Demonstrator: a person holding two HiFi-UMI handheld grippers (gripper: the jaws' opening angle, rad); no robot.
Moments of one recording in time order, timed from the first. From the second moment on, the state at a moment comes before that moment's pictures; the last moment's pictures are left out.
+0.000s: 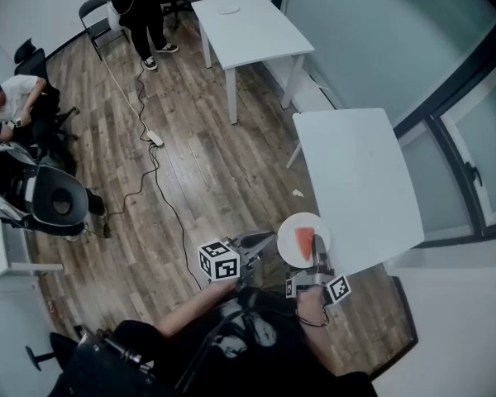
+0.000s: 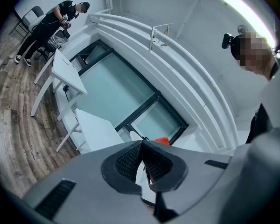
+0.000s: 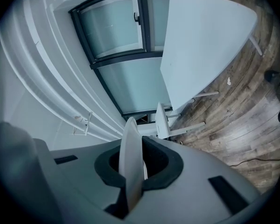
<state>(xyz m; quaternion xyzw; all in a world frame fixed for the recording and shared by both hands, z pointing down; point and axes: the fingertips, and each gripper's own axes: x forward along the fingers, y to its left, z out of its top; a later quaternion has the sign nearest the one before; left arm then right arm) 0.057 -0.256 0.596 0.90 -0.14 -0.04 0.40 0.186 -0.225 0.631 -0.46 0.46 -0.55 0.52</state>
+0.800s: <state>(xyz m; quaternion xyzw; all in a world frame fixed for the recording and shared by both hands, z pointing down) 0.176 -0.498 0.640 0.90 -0.20 -0.01 0.38 0.323 -0.491 0.653 -0.44 0.54 -0.55 0.47</state>
